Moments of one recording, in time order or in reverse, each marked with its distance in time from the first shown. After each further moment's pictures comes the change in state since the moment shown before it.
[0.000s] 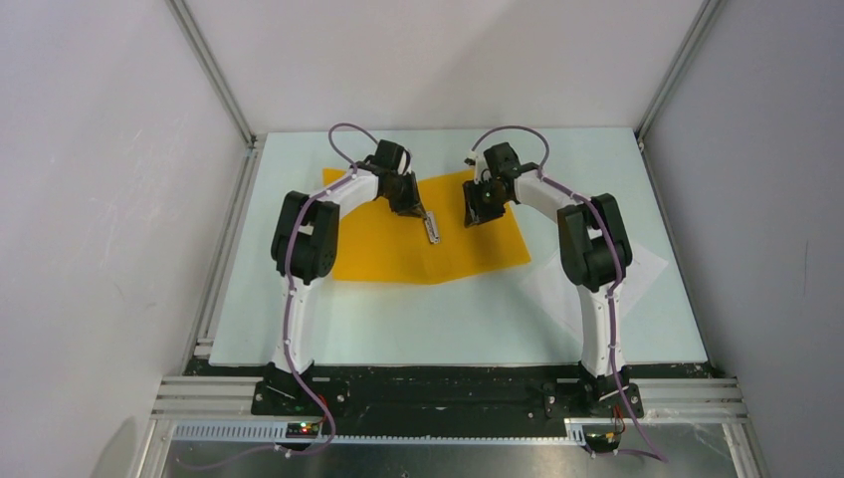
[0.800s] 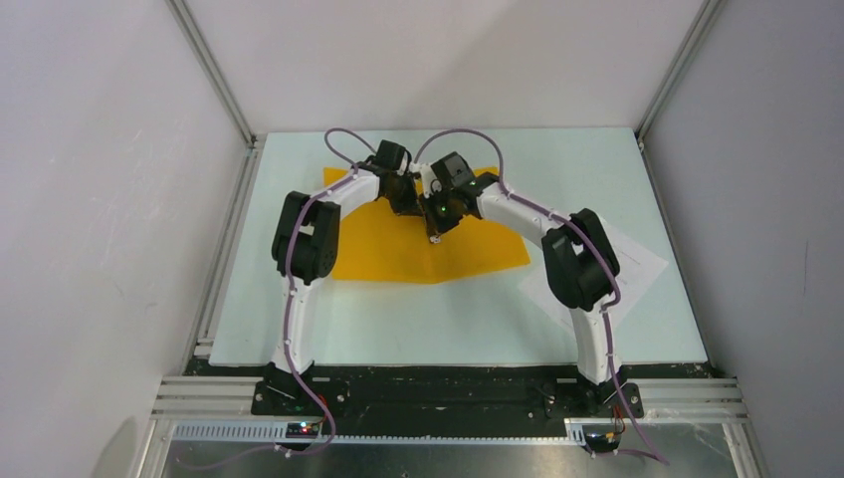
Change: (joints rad) left arm -0.006 0.000 0.000 0.000 -0.050 -0.148; right arm 0.243 -0.070 0.053 -0.011 0.045 -0.041
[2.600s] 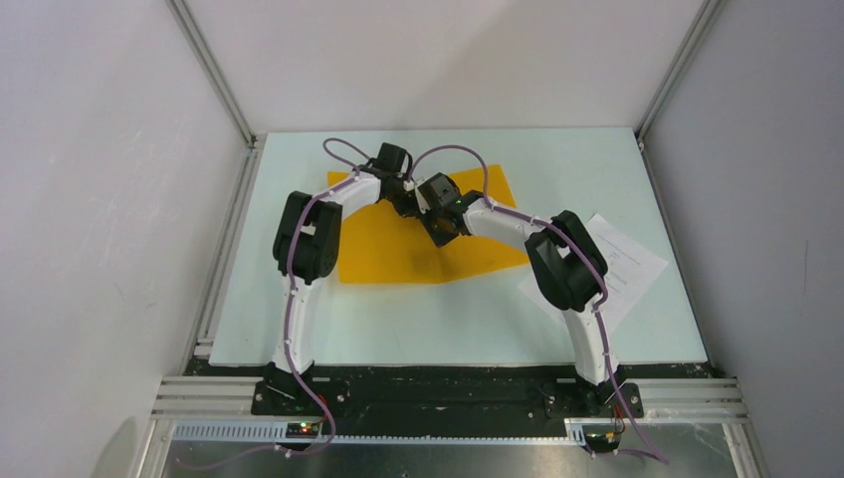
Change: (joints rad) left arm -0.005 0.010 -0.021 0.044 0.031 -0.207; right arm 0.089 0.035 -0.101 0.081 0.311 -0.014
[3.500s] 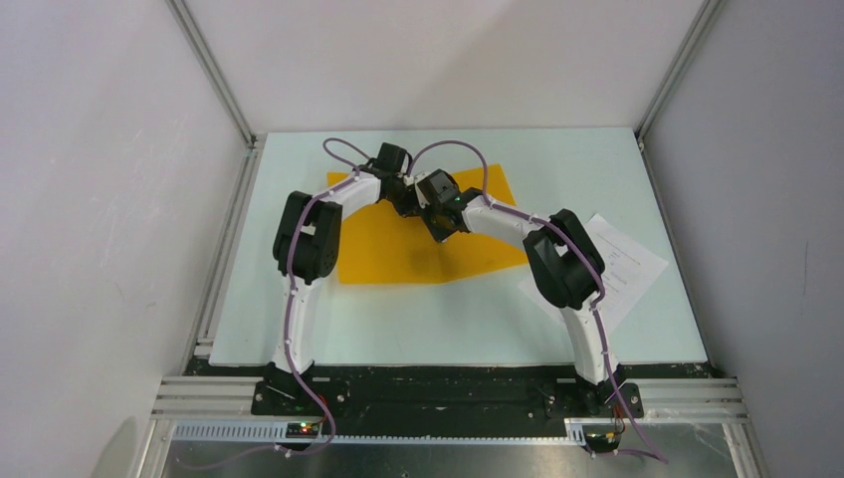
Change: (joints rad) left arm 0.000 0.000 0.000 0.001 0.000 0.000; right arm -0.001 0.022 0.038 0.019 0.046 -0.001
